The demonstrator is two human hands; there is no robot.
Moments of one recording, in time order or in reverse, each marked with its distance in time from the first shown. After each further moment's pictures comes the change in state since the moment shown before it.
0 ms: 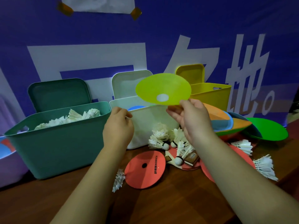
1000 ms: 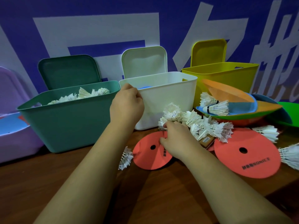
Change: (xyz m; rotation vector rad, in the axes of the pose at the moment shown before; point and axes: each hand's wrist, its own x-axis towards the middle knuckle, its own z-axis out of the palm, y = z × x) left_hand 0.003 0.009 -0.007 0.151 -0.033 0.031; right_hand -0.039 0.105 -0.037 -1.697 -0.432 -0.115
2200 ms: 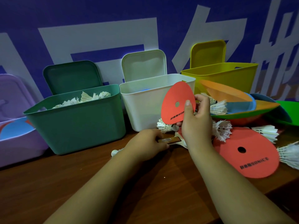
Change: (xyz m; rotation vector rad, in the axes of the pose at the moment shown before) left_hand -0.081 0.011 0.029 -0.082 -0.752 0.016; right_hand 0.003 0.016 -0.029 0.976 0.707 0.087
